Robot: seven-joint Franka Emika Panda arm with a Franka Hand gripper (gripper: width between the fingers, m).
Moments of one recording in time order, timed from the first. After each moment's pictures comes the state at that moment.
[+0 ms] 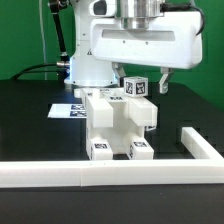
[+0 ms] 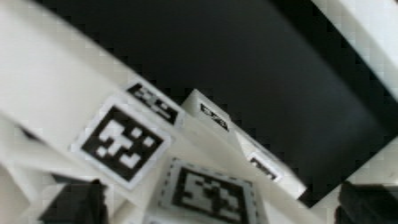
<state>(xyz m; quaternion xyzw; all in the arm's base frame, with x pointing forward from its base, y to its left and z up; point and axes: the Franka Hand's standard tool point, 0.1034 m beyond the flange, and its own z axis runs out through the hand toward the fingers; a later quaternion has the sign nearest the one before) 0.542 0.053 0.111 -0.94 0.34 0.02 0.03</state>
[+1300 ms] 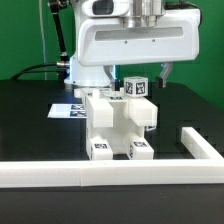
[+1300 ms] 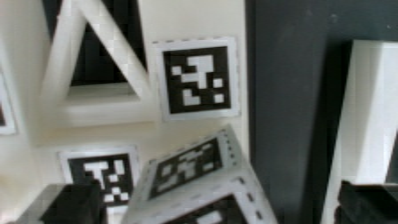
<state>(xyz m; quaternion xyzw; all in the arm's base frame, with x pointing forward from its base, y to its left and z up) 0.544 0.044 0.112 -1.00 -0.07 0.00 0.03</state>
